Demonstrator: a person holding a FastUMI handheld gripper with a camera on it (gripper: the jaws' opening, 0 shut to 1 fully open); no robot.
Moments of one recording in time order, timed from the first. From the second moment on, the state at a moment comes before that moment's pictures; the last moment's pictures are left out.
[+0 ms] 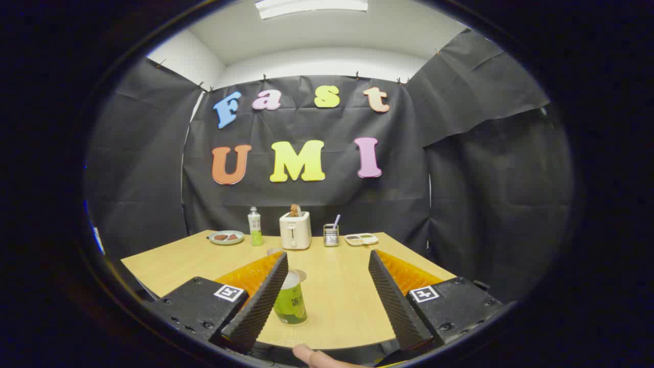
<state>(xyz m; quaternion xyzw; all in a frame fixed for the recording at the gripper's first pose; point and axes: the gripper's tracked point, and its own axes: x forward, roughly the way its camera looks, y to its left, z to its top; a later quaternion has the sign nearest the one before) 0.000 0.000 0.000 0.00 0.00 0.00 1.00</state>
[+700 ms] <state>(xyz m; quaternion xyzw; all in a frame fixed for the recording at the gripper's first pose) 0.000 0.006 -0.005 -0.02 0.00 0.00 1.00</state>
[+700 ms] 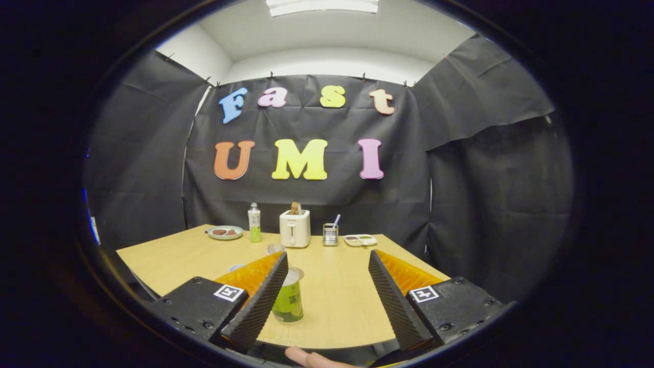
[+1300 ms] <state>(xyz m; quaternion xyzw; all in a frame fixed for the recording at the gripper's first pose) 0.027 0.047 -0.064 -0.04 0.03 0.05 1.00</state>
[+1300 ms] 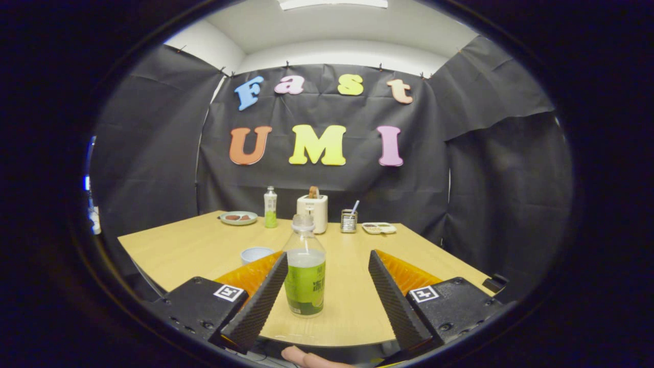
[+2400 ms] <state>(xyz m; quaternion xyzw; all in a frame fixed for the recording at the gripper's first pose) 0.124 0.080 -0.126 -0.05 0.04 0.06 1.00</state>
